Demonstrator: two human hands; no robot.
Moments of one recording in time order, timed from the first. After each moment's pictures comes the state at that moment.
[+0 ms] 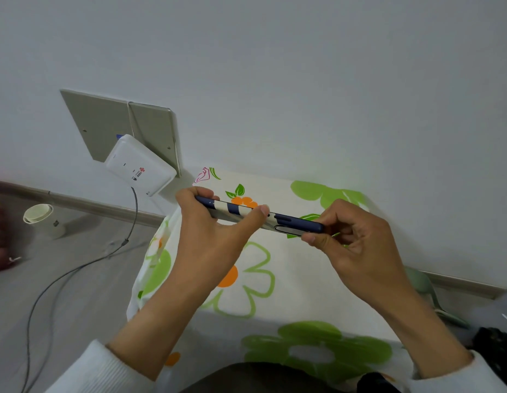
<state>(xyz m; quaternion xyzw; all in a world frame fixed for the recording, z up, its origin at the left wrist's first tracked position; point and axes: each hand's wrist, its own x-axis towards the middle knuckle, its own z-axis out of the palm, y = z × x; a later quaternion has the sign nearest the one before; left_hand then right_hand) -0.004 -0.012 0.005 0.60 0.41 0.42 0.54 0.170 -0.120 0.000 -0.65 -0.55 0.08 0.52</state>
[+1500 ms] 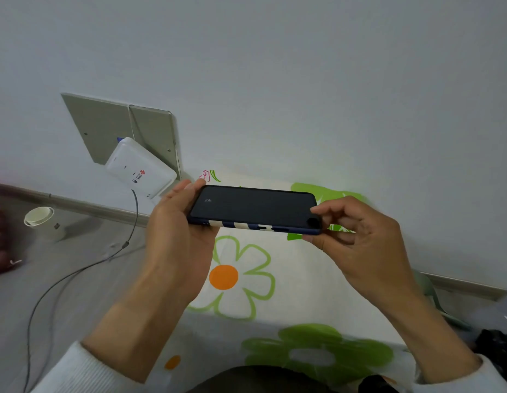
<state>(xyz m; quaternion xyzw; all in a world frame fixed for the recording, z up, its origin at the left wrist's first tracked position) -0.016 0.009 0.020 0.24 0.30 0.49 0.78 0.172 -0.120 0.003 -0.63 -0.52 0.11 0.56</state>
